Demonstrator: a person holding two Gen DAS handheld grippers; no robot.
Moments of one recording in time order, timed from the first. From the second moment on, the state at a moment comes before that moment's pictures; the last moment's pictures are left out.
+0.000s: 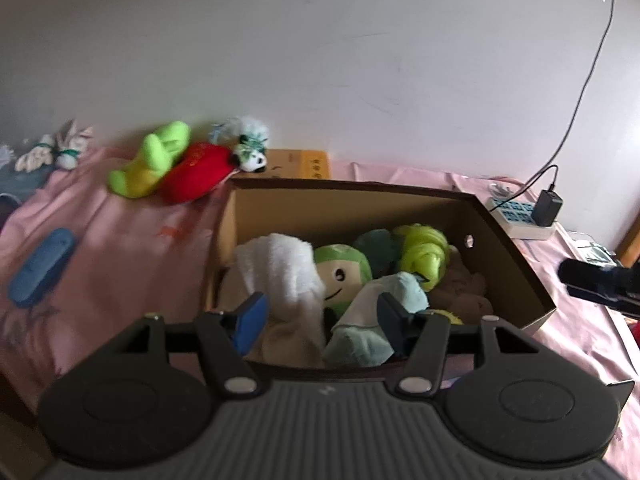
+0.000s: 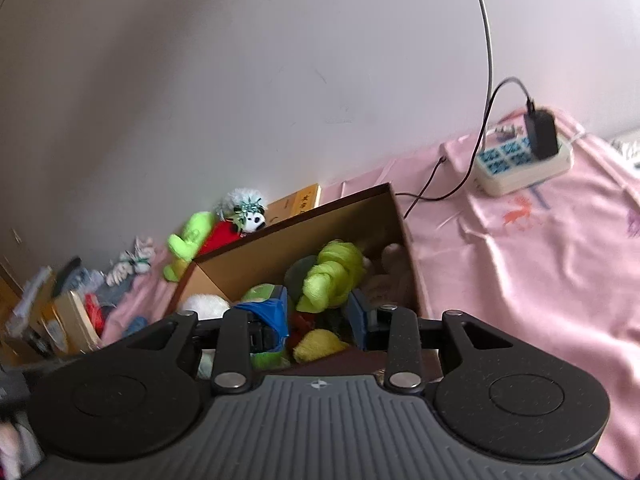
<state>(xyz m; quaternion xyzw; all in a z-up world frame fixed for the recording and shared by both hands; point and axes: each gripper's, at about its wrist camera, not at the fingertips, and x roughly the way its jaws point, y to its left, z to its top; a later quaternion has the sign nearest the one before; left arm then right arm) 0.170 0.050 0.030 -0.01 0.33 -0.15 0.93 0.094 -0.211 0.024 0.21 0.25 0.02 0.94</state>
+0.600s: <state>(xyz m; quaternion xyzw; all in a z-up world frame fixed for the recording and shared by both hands) 0.125 0.004 0.039 0.04 0.37 -0.02 0.93 0.055 -0.217 0.032 0.14 0.28 0.05 0.95</state>
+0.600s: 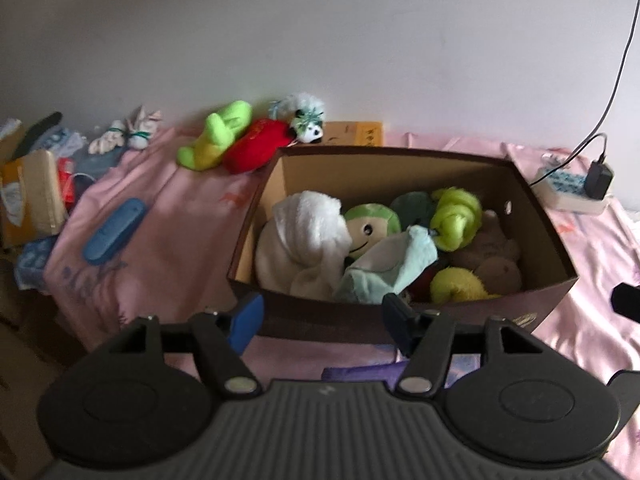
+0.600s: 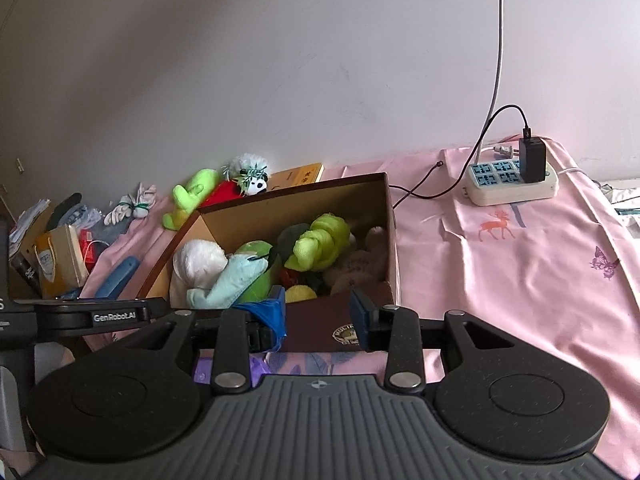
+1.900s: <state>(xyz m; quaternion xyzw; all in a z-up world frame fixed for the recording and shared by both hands) 0.091 -0.092 0.019 0.09 0.43 -0.01 0.90 0.026 -0.282 0.014 0.14 0.34 -0.05 0.93</state>
